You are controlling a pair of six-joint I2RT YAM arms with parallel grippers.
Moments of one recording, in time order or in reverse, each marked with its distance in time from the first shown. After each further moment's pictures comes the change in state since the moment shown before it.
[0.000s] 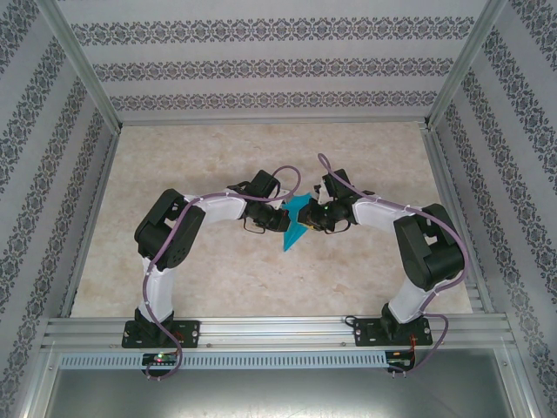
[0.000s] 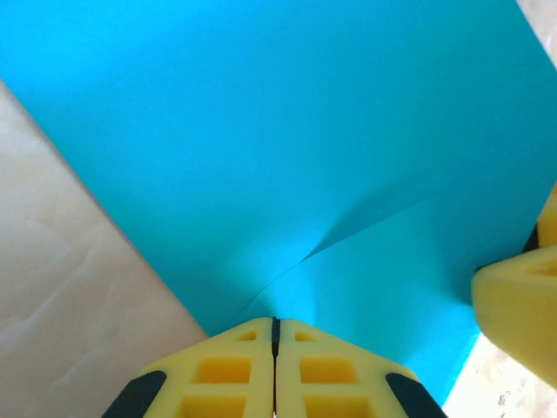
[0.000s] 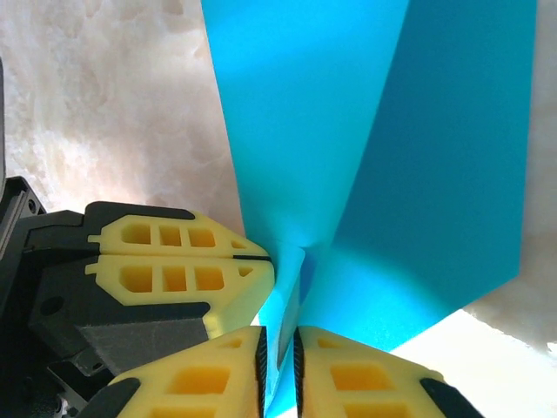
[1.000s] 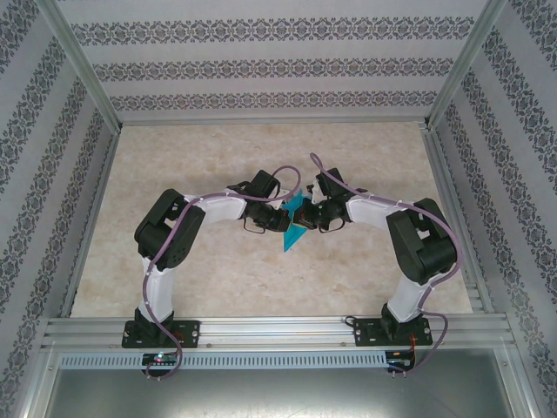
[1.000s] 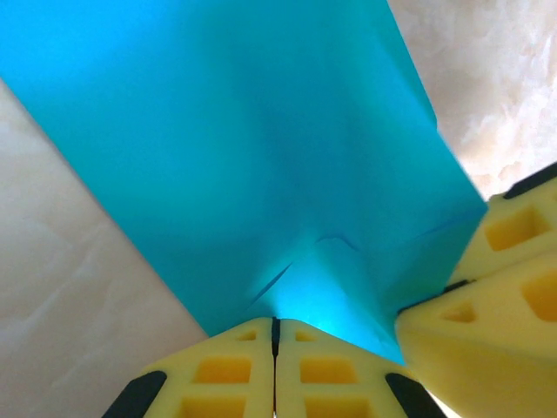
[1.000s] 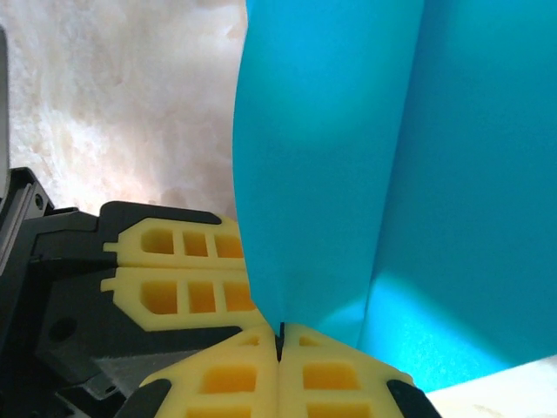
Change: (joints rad) left arm 0.000 0.000 0.000 0.000 0.000 0.000; right arm 0.029 0.066 0.045 0.014 -0.034 -0.014
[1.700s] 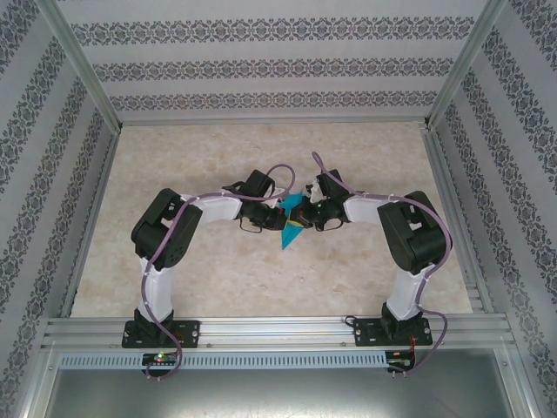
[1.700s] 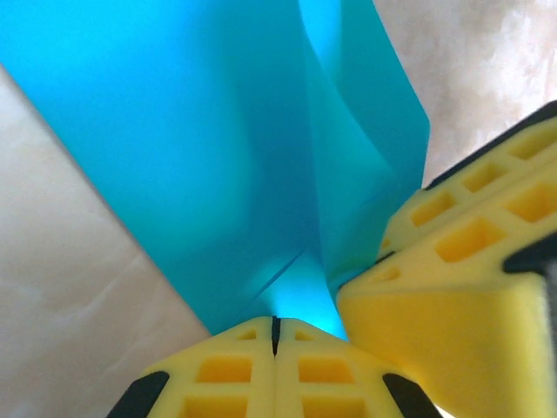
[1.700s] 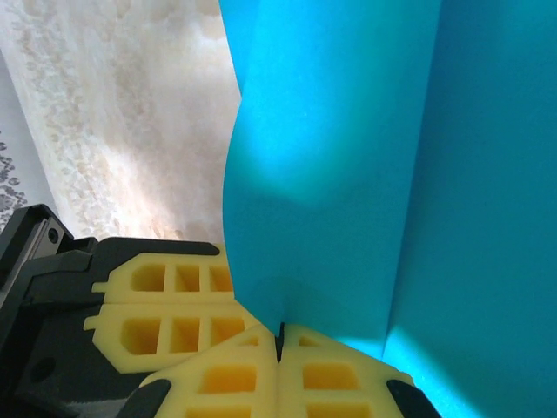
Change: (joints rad) left arm 0.028 -0.017 -0.047 0.058 0.026 -0.020; right arm -0.016 0.089 -0.017 0.178 -0.109 0.114
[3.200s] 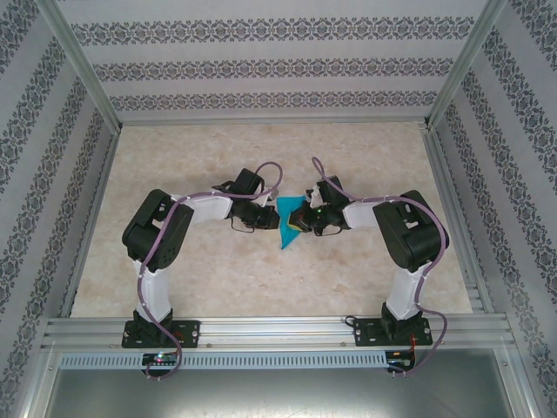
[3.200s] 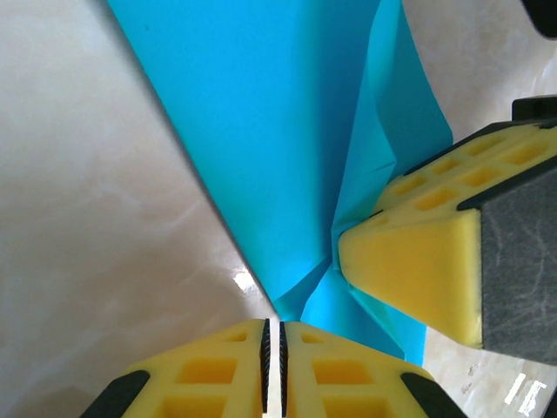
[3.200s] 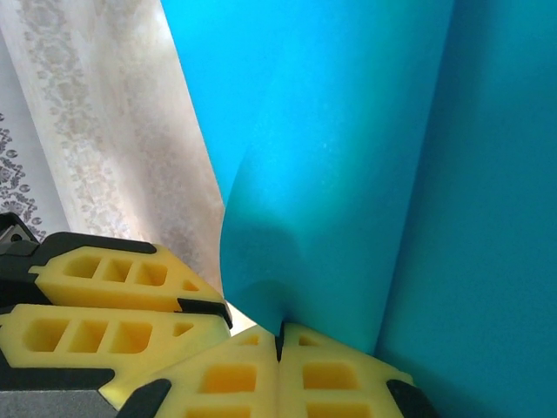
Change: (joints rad) left arm 0.059 -0.051 -0.053 -0.010 0.069 -0.072; right arm 0.007 0.023 -0.073 0.142 -0.006 0.050
